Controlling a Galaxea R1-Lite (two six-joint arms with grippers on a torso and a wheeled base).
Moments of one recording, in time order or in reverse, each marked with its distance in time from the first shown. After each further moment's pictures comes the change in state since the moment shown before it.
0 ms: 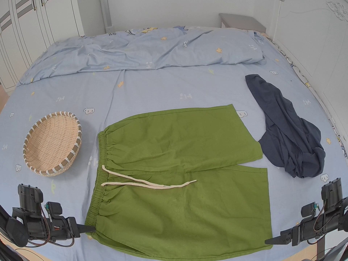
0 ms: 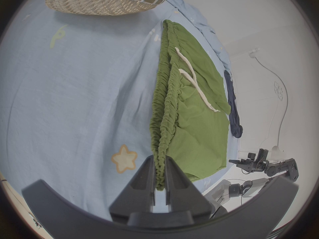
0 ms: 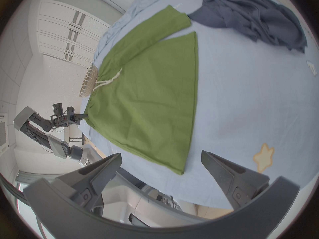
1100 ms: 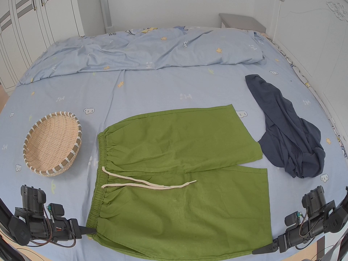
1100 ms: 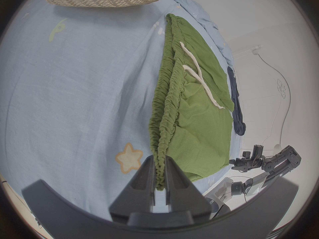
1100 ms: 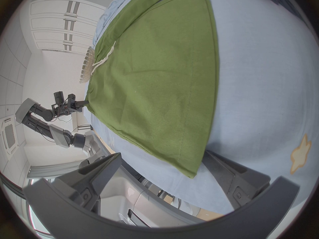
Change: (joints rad) left arm 0.007 0.059 0.000 -0.010 0.001 0.035; right arm 0.086 0.311 0.034 -0.197 0.071 -0.004
